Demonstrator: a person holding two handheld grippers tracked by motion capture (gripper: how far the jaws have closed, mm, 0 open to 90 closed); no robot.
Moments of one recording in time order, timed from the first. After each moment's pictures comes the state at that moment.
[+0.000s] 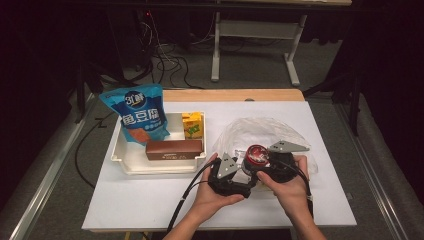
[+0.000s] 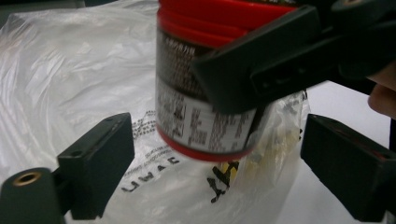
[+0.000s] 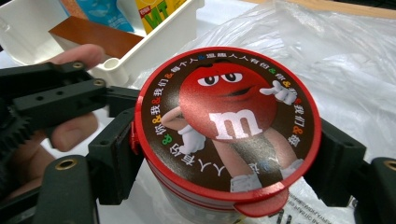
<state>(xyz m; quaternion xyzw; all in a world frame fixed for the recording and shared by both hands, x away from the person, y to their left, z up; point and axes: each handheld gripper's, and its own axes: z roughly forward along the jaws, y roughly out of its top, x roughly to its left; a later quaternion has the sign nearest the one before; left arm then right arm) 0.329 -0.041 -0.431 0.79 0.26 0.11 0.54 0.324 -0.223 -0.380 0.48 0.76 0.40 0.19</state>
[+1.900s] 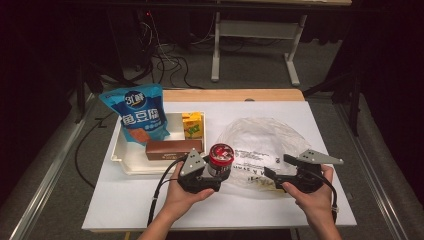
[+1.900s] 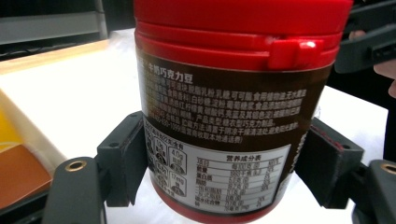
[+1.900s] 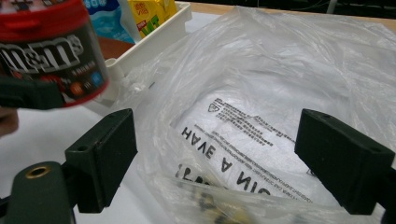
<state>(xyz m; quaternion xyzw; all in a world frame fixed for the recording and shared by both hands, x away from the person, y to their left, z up) 0.333 0.045 -0.413 0.77 0.28 0.12 0.56 0.296 -0.280 -0.384 0.47 0.73 0.45 0.19</state>
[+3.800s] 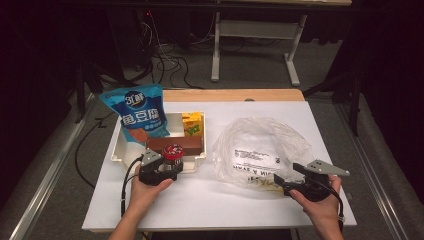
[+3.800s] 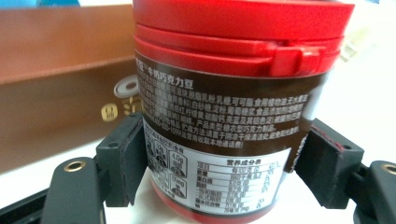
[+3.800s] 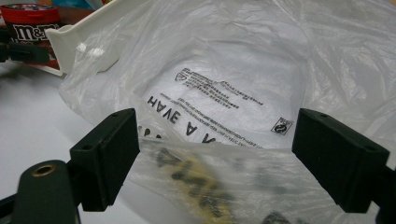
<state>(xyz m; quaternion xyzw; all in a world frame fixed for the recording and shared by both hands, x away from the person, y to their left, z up) 0.381 0.153 -0.483 0.74 0.45 0.13 0.47 0.284 -0.306 -0.415 0.50 0.73 0.43 0.20</state>
